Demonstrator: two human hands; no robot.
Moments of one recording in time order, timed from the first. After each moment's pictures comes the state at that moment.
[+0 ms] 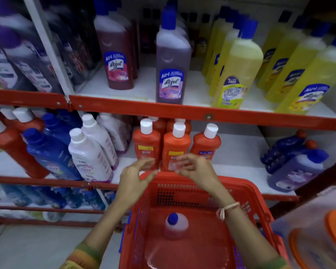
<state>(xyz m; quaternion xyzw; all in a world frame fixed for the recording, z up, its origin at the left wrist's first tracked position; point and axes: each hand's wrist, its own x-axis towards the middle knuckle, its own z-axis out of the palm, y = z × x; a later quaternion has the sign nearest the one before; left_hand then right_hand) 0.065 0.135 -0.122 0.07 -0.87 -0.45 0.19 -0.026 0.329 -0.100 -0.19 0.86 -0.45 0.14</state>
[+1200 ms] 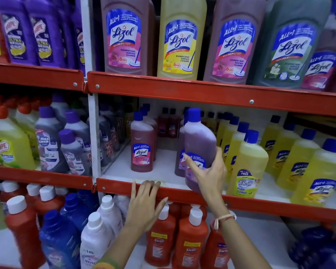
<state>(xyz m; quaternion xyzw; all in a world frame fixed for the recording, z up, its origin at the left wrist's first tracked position) -0.042 0.062 -0.046 0.03 -0.94 -0.07 0.33 -0.098 0.232 0.065 -0.18 0.74 -0.56 -0.34</state>
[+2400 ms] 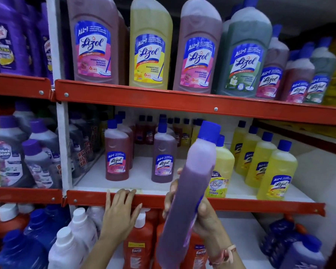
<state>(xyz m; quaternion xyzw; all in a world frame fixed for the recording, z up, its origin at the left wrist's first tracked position) -0.047 0.064 -0.049 0.05 -0.95 -0.09 0.31 -0.036 0.283 0.056 -0.44 0.36 -0.78 0.25</state>
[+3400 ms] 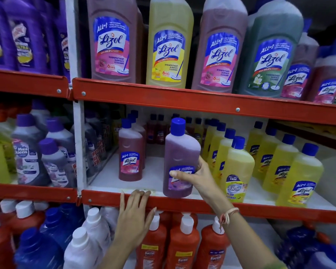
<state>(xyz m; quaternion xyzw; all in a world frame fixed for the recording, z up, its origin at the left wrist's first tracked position) -0.044 0.060 -0.054 0.03 -0.94 -0.11 0.31 -0.112 0.247 0.083 -0.32 0.64 -0.70 0.02</state>
